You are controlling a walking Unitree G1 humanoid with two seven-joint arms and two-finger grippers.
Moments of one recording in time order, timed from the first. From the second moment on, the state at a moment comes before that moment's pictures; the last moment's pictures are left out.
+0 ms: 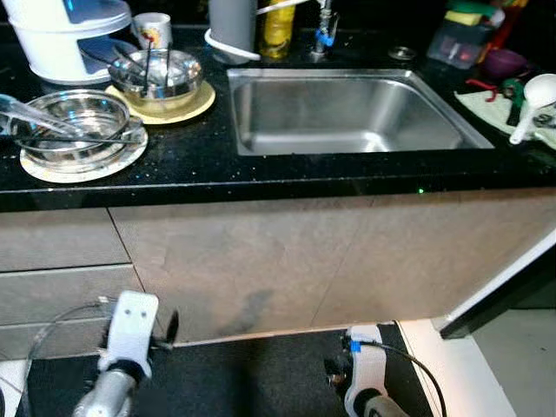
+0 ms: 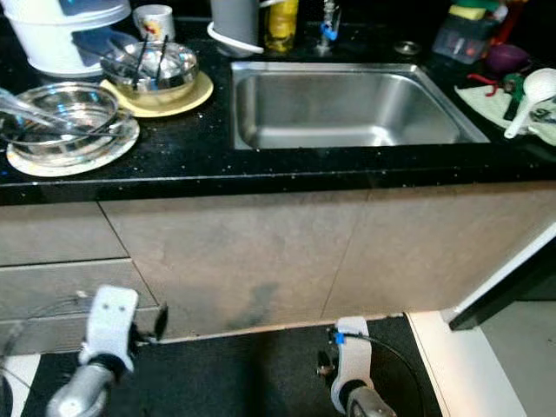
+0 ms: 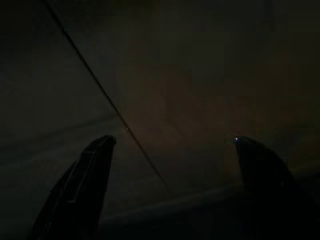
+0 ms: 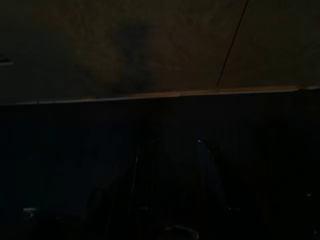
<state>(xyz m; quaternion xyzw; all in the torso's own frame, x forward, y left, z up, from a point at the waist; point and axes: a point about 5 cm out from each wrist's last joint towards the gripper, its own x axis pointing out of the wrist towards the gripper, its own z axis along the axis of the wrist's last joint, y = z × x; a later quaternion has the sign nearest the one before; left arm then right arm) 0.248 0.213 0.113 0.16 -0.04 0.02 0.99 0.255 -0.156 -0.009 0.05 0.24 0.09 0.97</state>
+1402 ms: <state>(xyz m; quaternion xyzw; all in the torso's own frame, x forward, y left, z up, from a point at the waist) 0.280 0.265 0.257 0.60 -0.20 0.15 0.76 0.264 -0.080 0.133 0.14 0.02 0.45 0.88</state>
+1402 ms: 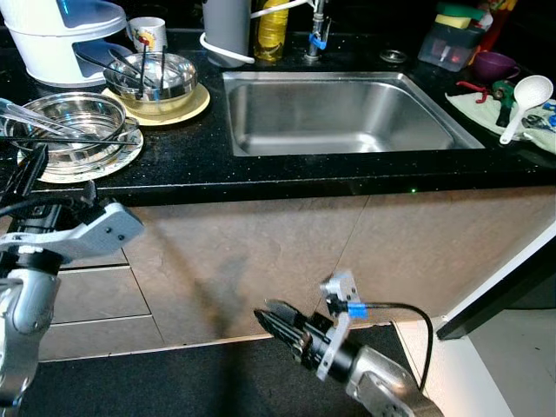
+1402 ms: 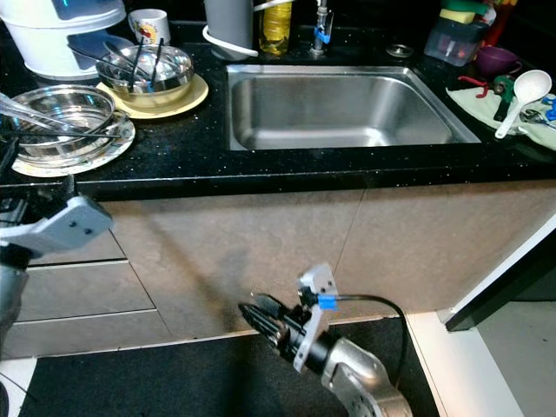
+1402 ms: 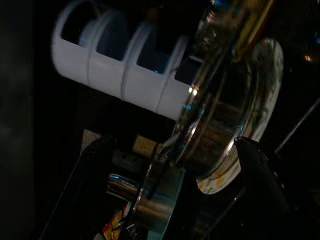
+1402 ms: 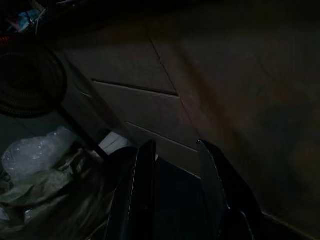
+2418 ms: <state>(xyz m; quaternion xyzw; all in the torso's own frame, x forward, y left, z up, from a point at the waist) 0.336 0.264 0.275 0.61 -0.21 0.13 0.75 0.270 -0.071 0.160 0.16 -0.01 0.42 0.89</state>
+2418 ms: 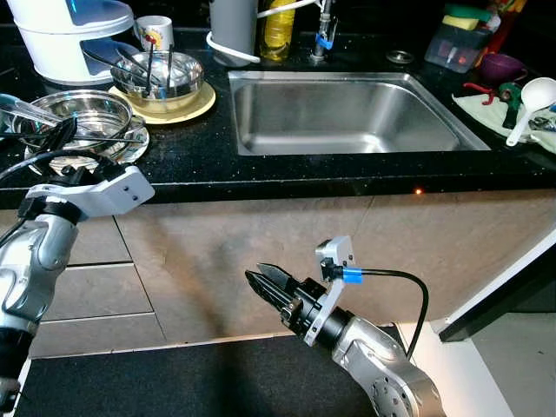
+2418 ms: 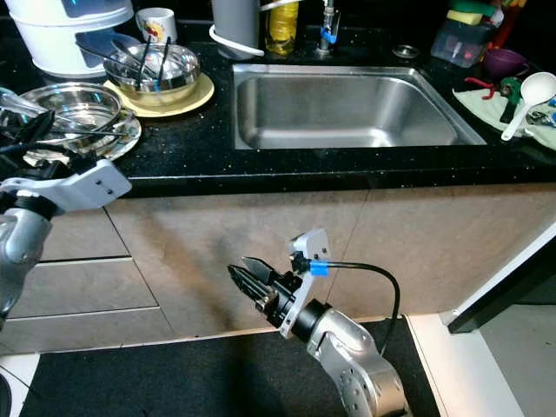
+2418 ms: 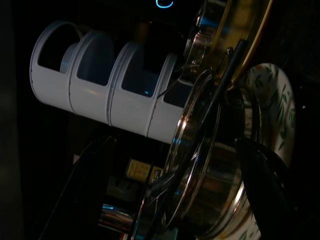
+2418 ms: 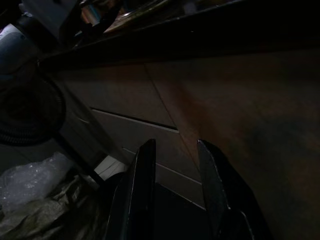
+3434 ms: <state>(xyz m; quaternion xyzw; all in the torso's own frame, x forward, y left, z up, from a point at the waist) 0.348 0.251 0.281 0.64 -0.25 0.09 0.72 0.272 -0.073 0.164 0.20 -0.02 0.40 0.89</state>
